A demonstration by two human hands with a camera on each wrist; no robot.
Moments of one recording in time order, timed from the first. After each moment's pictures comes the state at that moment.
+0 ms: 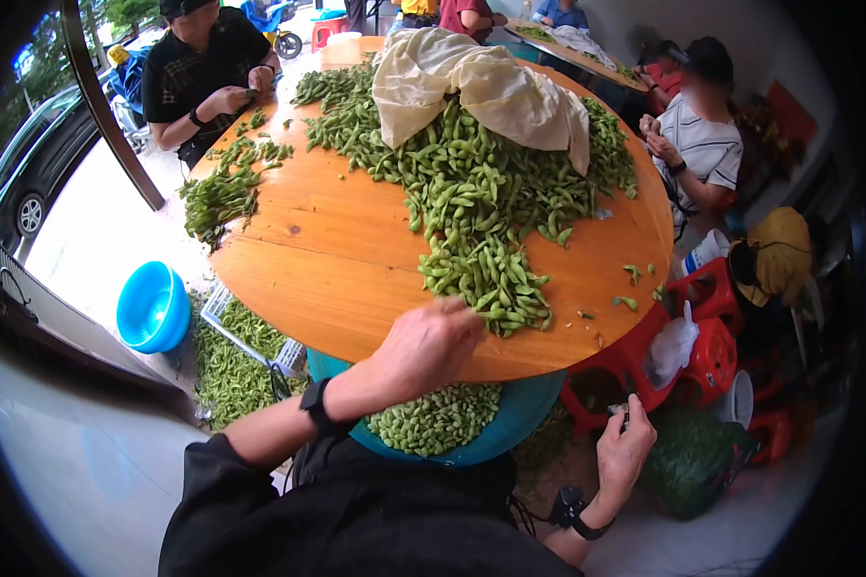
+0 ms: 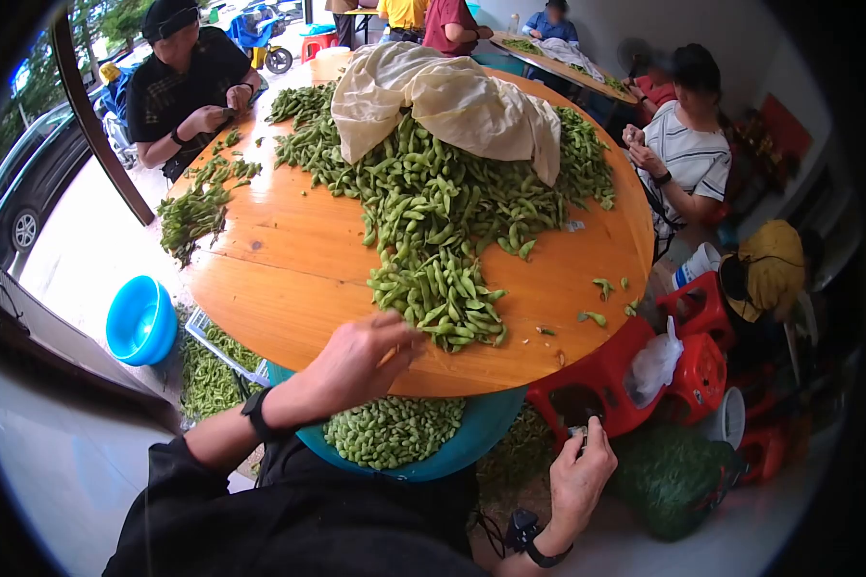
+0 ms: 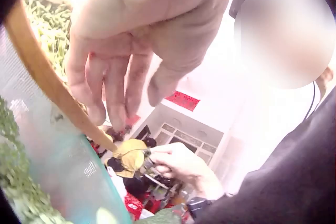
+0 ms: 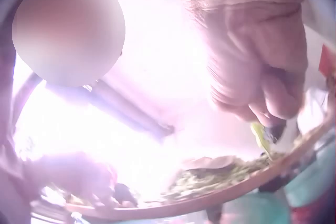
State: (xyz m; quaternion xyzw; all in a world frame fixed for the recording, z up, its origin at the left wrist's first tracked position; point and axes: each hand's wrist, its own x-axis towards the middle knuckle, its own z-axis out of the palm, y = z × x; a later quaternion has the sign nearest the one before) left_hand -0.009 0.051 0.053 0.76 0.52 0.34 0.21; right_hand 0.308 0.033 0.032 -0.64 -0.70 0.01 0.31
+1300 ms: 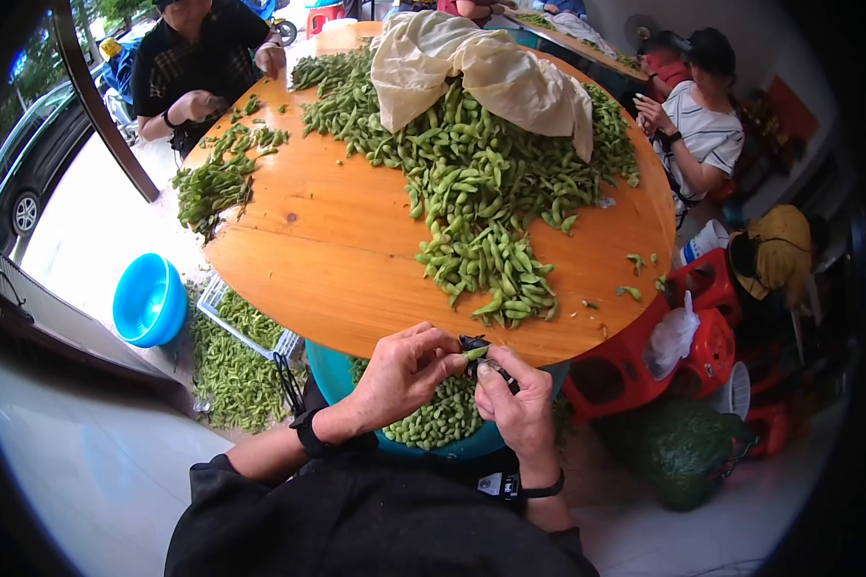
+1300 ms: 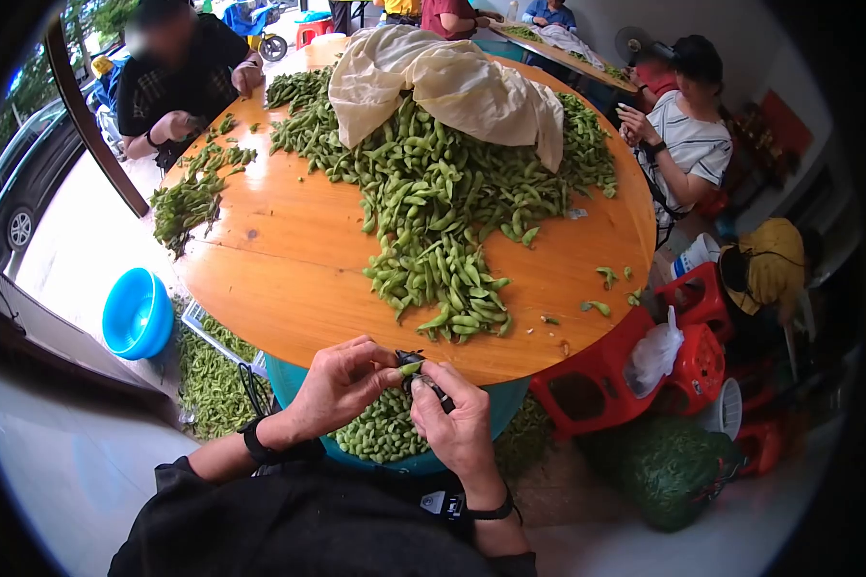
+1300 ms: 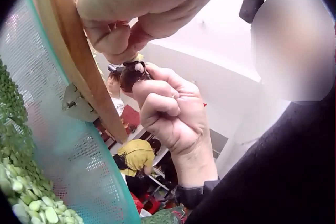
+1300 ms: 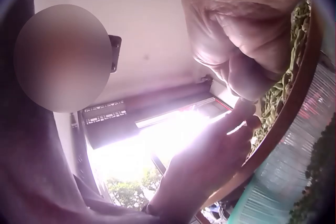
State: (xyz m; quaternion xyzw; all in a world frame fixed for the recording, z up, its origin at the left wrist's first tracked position) left_hand -0.014 0.012 0.011 0.64 0.50 0.49 0.31; right_hand 0.165 0.038 0.032 -0.35 -0.55 0.64 0.40
